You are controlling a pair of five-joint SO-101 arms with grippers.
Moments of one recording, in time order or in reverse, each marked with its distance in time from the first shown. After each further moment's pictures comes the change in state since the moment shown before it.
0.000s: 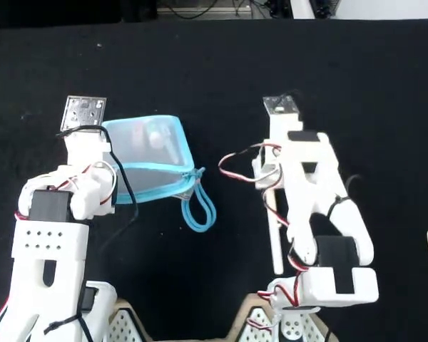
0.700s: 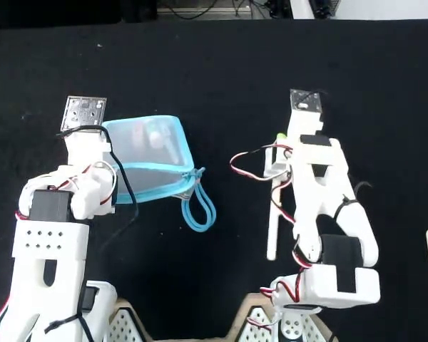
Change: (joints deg) left arm 0.0 0.0 0.0 0.0 0.0; right arm 4.6 0.0 2.3 -10.0 -7.8
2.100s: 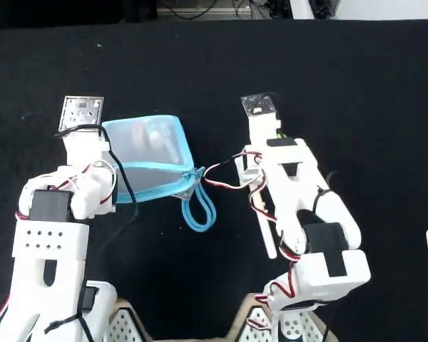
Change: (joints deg) left arm 0.0 0.0 0.0 0.0 1.8; right arm -10.2 5.5 0.4 -6.2 8.4
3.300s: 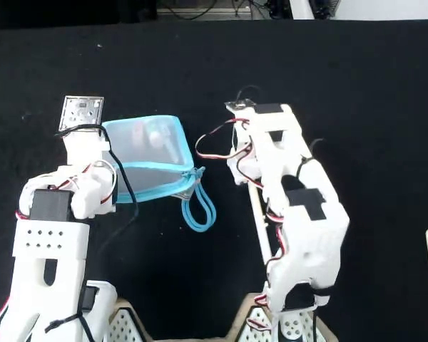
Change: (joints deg) left arm 0.0 0.0 0.0 0.0 0.0; right arm -1.1 23.6 -31.9 34.9 3.2
